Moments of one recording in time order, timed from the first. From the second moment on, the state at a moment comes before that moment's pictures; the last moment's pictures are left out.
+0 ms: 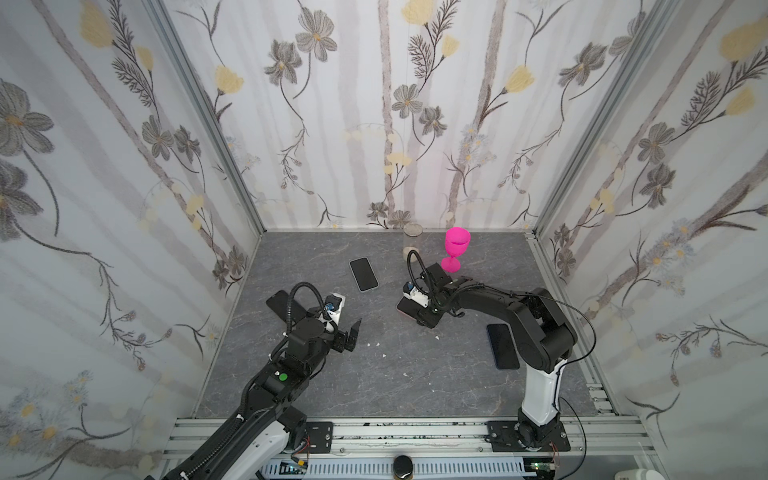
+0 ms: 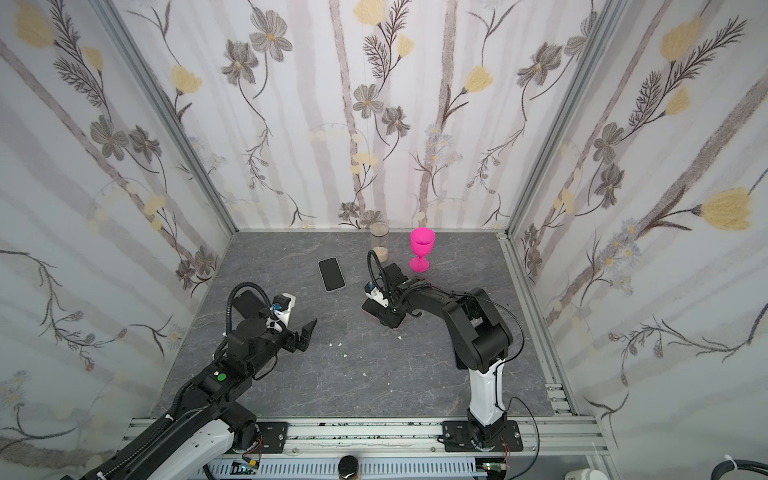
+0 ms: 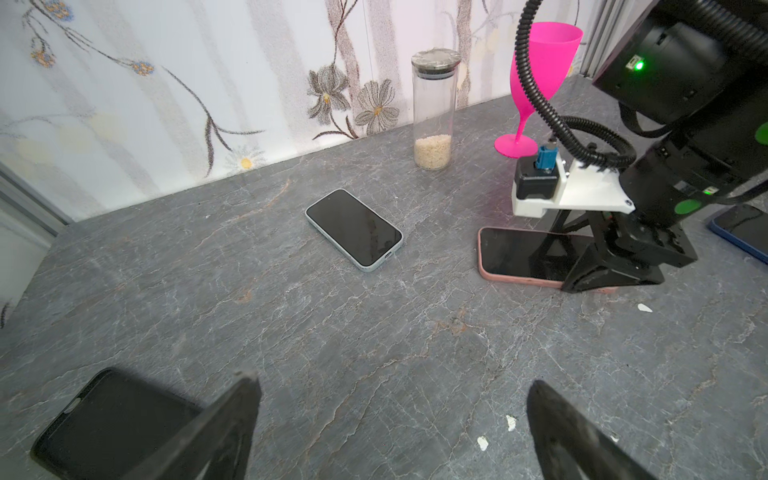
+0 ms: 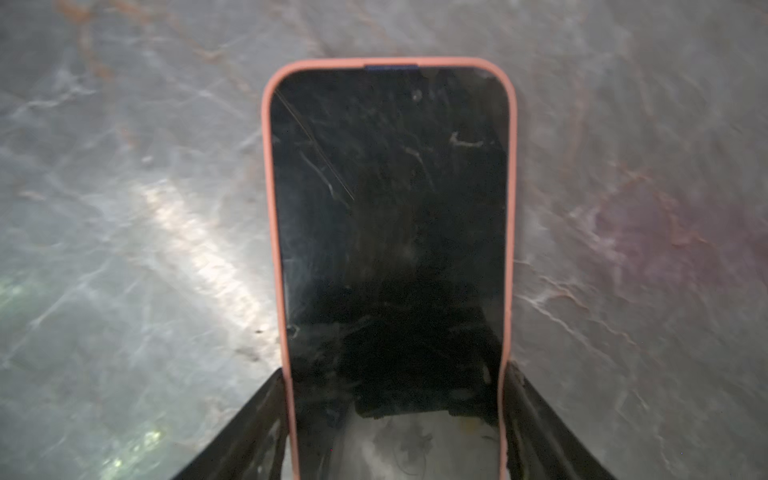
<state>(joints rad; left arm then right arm) -0.53 0.66 0.39 -0.11 -0.12 0.01 0.57 1.95 1.27 -0.51 -0.06 -0.36</state>
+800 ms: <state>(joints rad) -0.52 0.67 0.39 -0.10 -0.17 0.01 0.45 2.07 1.45 -0.51 0.03 -0.10</state>
